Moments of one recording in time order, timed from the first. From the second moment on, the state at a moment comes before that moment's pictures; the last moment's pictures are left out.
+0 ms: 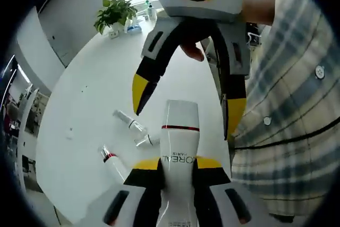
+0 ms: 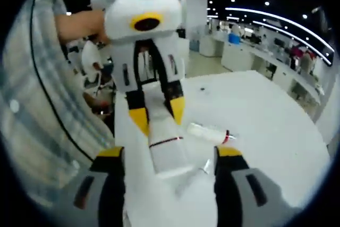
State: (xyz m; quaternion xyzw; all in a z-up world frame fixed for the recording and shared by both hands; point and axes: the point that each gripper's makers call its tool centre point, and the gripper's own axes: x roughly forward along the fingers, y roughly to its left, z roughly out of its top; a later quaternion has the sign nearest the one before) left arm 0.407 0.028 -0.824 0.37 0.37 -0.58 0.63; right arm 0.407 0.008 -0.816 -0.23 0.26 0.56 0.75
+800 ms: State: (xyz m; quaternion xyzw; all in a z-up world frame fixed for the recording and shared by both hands) left arm 0.404 0.010 -0.822 0.39 0.36 -0.57 0.63; right arm 0.408 0.018 -0.825 -0.40 0.23 0.55 0.70
